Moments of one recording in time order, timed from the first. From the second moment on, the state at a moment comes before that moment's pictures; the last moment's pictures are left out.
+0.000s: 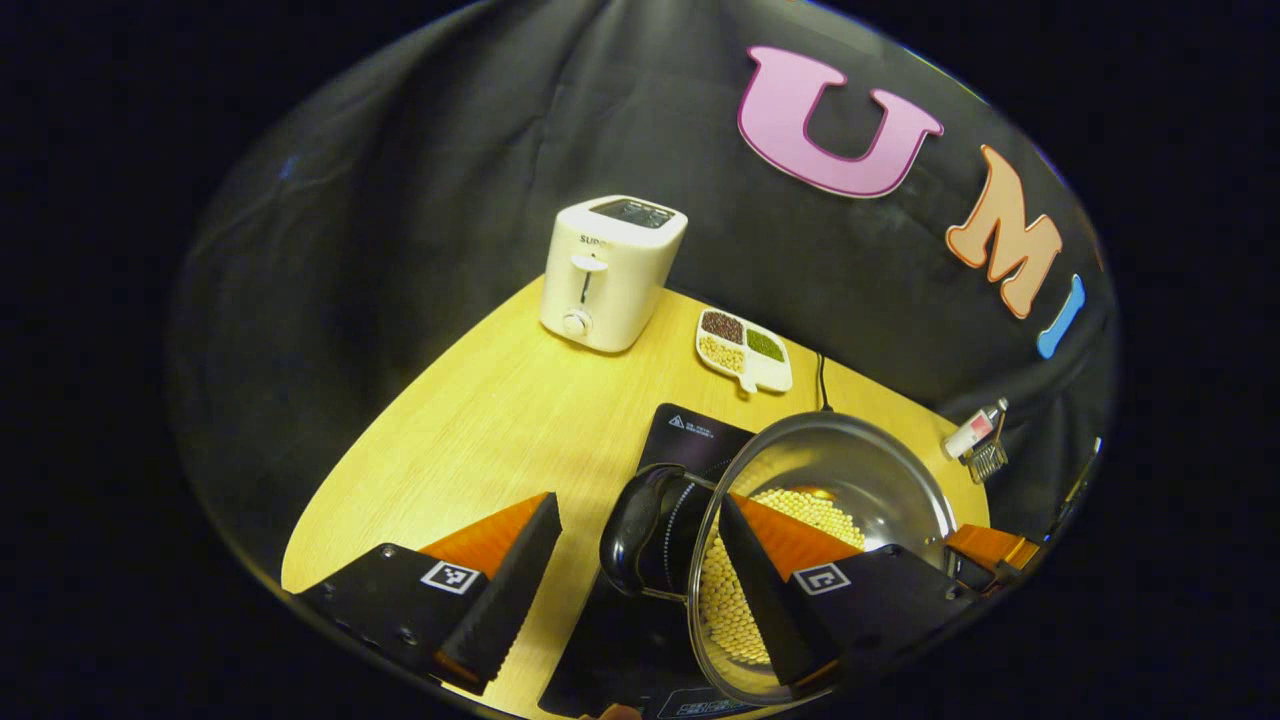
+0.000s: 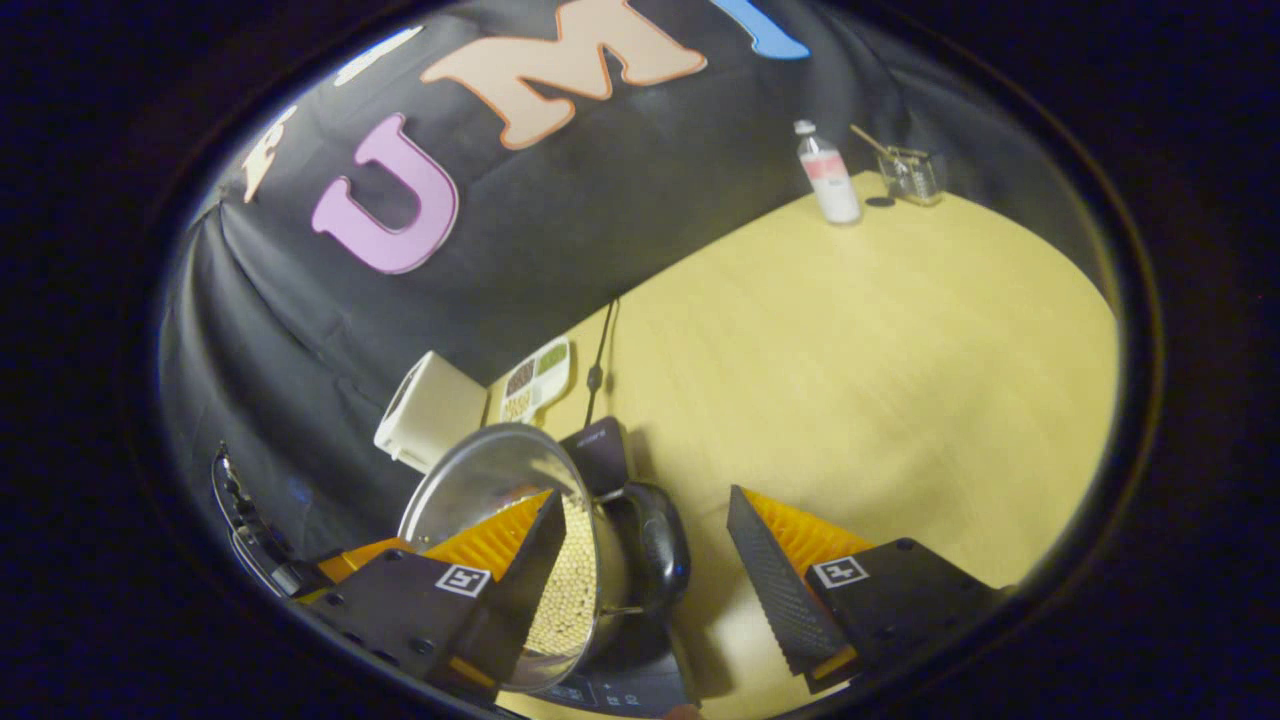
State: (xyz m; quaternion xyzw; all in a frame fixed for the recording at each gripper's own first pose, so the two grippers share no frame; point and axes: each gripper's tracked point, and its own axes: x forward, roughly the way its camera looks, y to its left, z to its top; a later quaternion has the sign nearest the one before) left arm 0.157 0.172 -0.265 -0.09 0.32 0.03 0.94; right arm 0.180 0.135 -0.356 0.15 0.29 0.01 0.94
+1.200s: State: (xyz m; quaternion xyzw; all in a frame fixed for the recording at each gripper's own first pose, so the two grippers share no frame) left arm 0.010 -0.027 -0.031 0.05 -0.01 0.10 0.99; right arm 0.075 -0.036 -0.054 -0.01 0.01 0.09 1.00
